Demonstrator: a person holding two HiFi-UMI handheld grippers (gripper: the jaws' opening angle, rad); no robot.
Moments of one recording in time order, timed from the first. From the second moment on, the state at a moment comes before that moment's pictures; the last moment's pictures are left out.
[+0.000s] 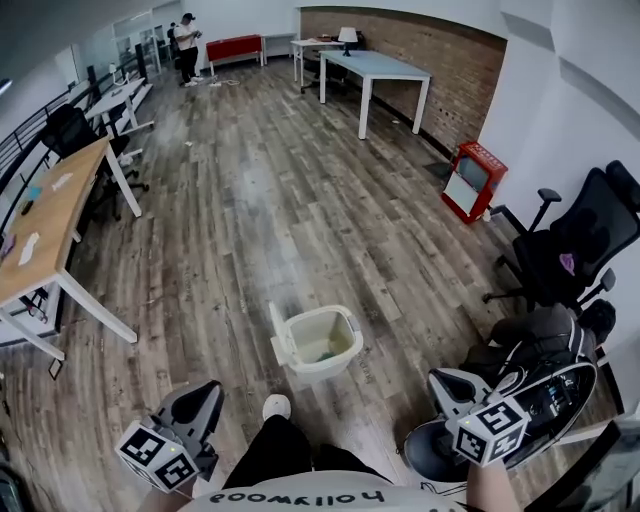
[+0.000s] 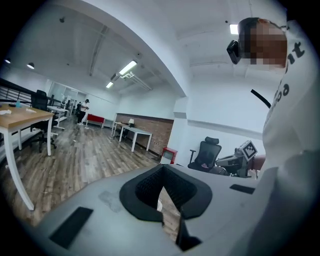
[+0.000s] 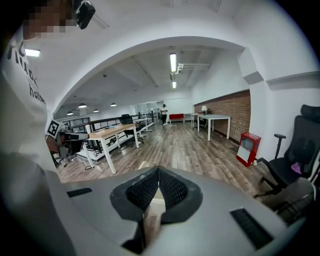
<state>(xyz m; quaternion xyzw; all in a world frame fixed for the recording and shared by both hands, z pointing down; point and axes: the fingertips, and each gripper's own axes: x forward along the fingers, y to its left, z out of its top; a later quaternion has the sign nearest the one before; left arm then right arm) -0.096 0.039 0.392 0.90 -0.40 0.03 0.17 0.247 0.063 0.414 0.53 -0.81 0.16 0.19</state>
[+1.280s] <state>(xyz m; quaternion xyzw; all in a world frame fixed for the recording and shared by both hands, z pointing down) -0.152 -0.219 0.415 0.92 -0.30 0.06 0.22 0.126 -0.161 0.447 0.54 -0.78 0.21 0.23</state>
